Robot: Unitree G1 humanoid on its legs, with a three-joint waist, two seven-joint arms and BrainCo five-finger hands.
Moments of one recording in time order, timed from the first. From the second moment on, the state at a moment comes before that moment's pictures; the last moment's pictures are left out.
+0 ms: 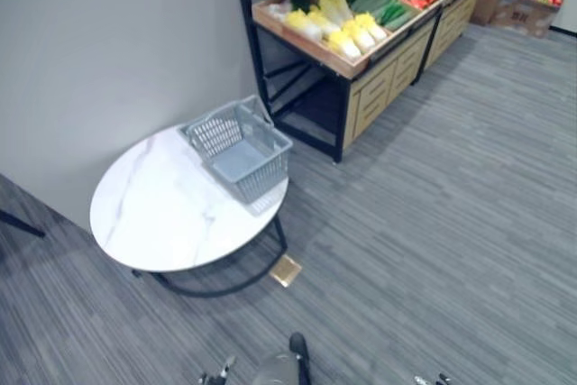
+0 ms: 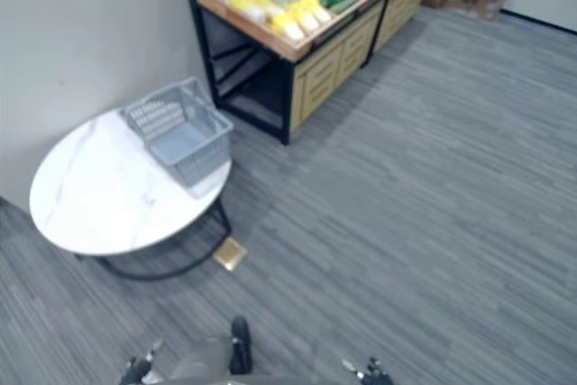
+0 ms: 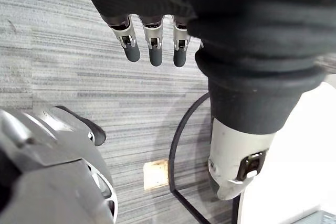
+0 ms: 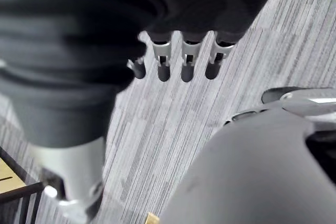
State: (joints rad) left arm 0.19 0.01 0.27 1.08 -0.61 -0.22 0.12; right arm 0.19 -0.12 -0.09 1.12 0.23 -0.23 0.04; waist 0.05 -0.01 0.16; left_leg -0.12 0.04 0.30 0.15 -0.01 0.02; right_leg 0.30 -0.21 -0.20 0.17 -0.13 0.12
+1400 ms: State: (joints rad) left arm 0.14 0.02 0.26 1.06 -0.57 -0.19 0.13; right arm 0.20 -0.10 -0.10 1.08 0.20 -0.27 -0.01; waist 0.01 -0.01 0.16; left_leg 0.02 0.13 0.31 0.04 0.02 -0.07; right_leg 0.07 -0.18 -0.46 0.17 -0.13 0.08
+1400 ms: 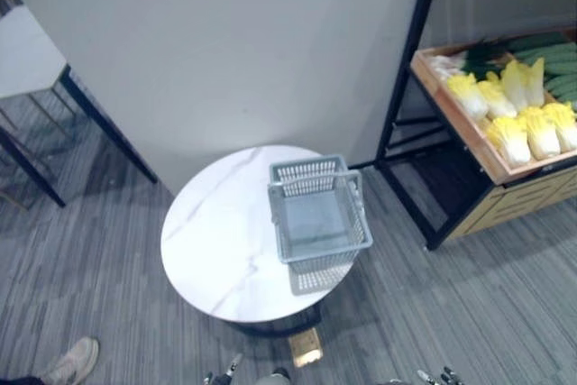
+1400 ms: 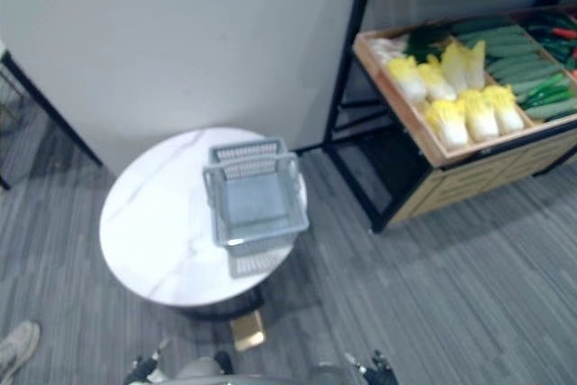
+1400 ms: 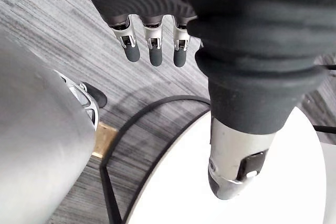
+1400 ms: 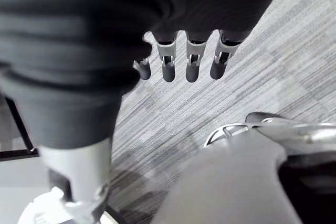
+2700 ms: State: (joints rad) left arm 0.11 0.16 0.11 1.01 -0.49 -0.05 0.13; right arm -0.96 -0.53 0.57 0.57 -0.29 -0.13 -0.13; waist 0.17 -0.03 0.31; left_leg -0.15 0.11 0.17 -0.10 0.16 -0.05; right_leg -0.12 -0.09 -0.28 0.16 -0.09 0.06
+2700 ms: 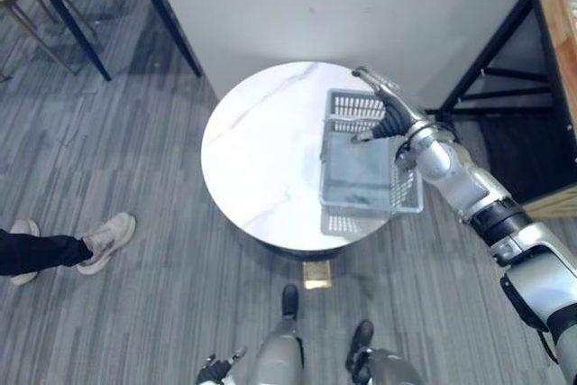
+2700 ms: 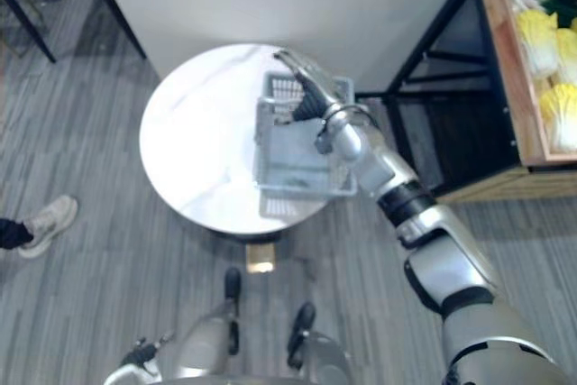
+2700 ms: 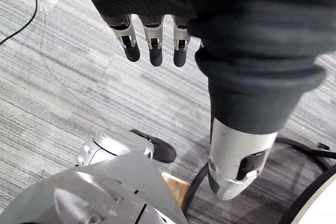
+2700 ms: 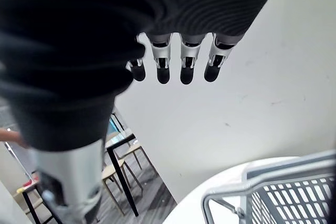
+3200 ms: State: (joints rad) left arm 0.07 0.16 0.08 0.98 -0.47 -0.07 0.13; right arm -1.14 -0.52 0.61 0.74 -0.32 -0.07 -0.12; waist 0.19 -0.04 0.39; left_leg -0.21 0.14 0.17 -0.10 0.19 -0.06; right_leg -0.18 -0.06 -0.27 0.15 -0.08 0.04
